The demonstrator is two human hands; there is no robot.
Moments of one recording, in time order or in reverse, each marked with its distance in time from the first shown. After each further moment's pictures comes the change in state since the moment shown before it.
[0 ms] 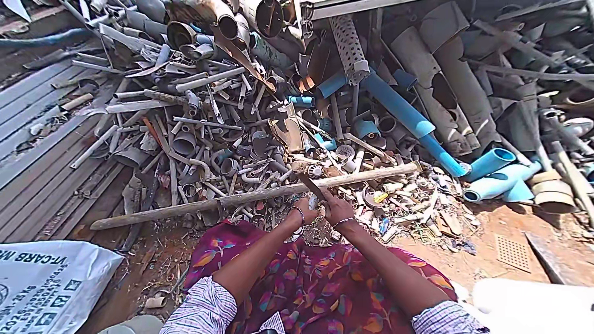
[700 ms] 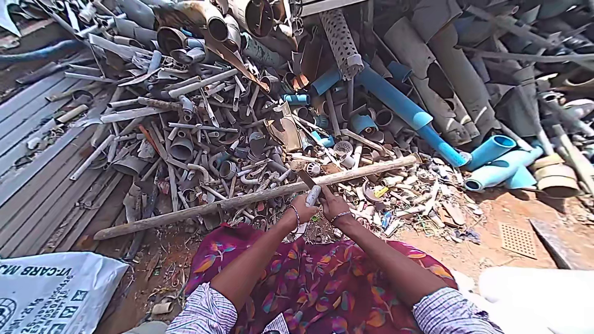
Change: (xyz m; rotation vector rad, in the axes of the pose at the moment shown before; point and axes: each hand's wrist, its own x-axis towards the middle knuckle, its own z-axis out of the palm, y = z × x) left_hand -0.006 0.004 -0.004 -0.105 -0.004 0.069; right_hand 0.009 0.005 0.004 0.078 -0.030 0.055
